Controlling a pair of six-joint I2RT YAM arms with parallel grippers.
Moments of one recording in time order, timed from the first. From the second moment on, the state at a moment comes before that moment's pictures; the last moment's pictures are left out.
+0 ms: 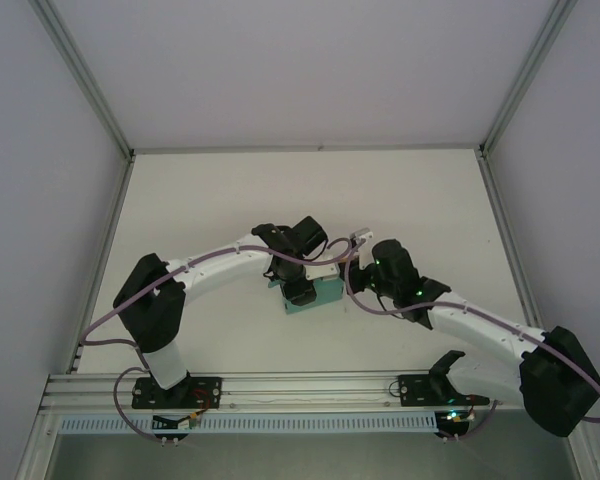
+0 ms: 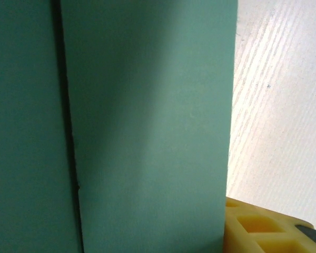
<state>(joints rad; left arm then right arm) -0.86 1.74 1.31 -0.88 0.10 0.40 0.69 1.10 0.52 0.04 -0.08 0.25</state>
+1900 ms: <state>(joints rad) -0.86 1.28 0.99 -0.78 -0.08 -0.40 0.83 1.04 0.38 0.22 0.11 0.28</state>
